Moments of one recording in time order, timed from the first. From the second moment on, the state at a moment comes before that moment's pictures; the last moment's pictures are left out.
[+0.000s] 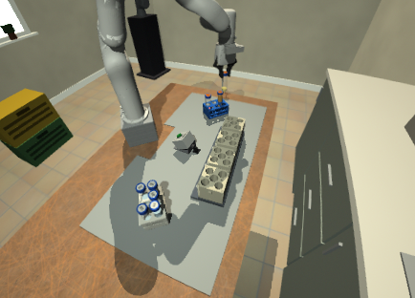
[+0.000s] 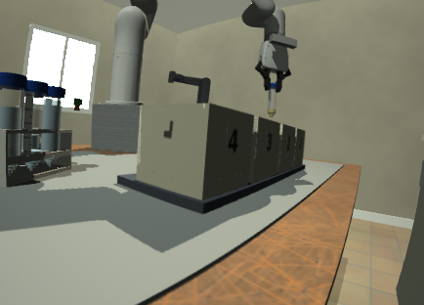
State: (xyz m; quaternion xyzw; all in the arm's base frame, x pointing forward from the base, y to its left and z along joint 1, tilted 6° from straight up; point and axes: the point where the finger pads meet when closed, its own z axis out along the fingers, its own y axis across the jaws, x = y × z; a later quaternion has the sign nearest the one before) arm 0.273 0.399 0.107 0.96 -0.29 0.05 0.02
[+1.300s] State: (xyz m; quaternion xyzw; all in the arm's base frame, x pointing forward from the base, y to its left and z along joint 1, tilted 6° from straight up) arm 0.275 0.398 0.075 0.96 -0.29 0.05 0.02
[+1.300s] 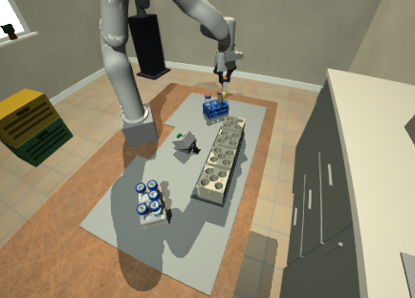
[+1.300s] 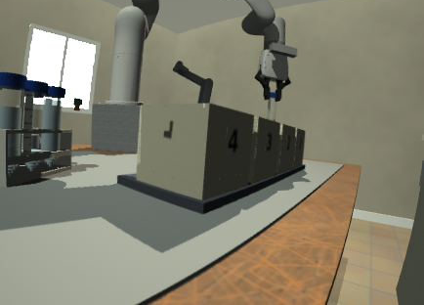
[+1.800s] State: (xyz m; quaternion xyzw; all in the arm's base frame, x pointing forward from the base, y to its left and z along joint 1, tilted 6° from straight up) arm 0.277 0.396 0.048 0.96 -0.29 0.05 0.02
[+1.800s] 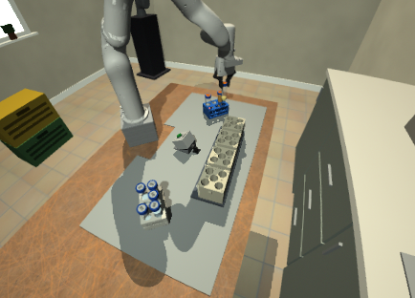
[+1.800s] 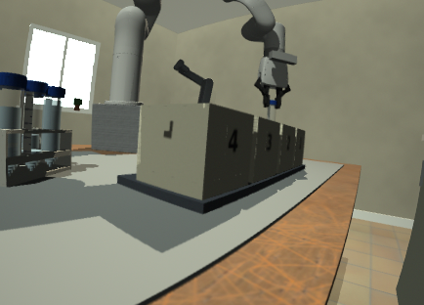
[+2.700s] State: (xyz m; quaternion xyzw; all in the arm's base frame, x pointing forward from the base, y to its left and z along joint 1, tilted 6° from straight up) arm 0.278 0.395 0.032 0.96 -0.29 0.05 0.02
